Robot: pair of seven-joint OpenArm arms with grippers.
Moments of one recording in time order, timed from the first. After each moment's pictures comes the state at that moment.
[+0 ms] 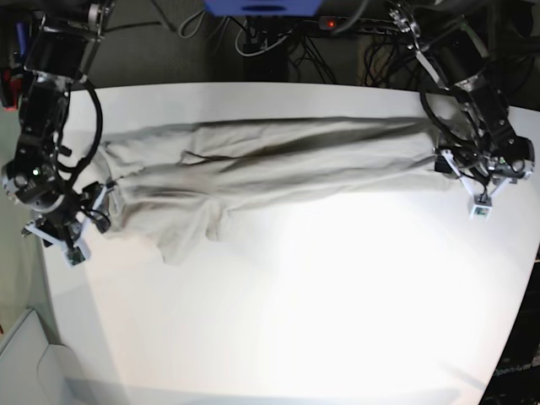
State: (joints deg) left arm -8.3 -6.2 -35.8 83.0 9.8 -39.0 66.7; right arm 7.3 13.6 18.5 93.5 -2.0 39.8 -50.6
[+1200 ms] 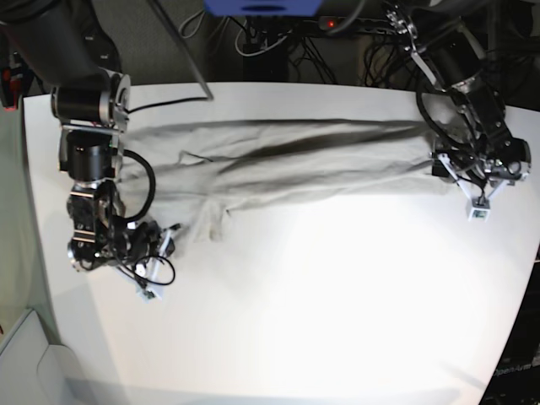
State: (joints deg) left arm -8.4 -5.5 -35.4 83.0 10.2 -38.6 66.2; right arm 31.9 8.9 8.5 46.4 -1.3 39.9 -46.0
